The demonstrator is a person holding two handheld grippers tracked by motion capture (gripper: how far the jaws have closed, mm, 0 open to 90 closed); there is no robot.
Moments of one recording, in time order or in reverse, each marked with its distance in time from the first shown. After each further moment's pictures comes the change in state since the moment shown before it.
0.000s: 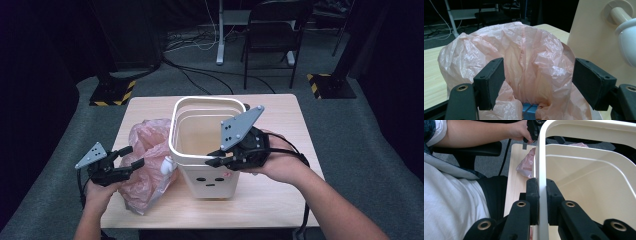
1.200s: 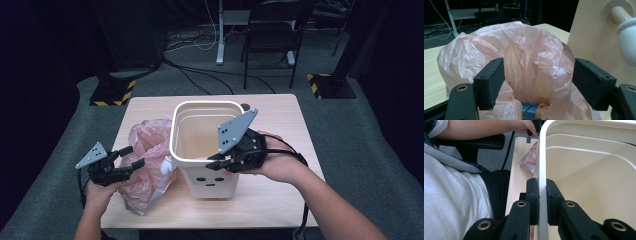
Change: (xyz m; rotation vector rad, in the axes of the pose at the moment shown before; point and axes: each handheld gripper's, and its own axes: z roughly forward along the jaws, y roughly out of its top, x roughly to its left) left arm 0.000 0.000 0.000 0.003 0.000 0.004; right arm -0.002 -0.005 0.010 0.041 0.036 -0.012
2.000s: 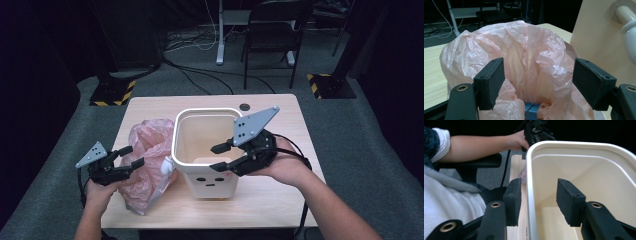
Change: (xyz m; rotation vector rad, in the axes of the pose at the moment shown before) left arm 0.003 -0.001 0.001 0.001 0.007 -0.014; right arm -0.004 -0.023 -0.010 -0.171 -0.033 0.094
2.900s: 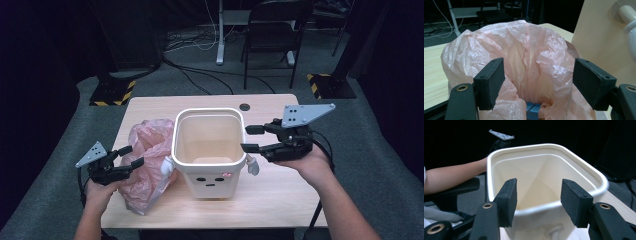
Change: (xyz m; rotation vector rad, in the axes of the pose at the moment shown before) left arm 0.002 -0.001 0.000 0.003 0.004 -0.002; right arm -0.020 -0.055 -0.054 -0.226 -0.186 0.194
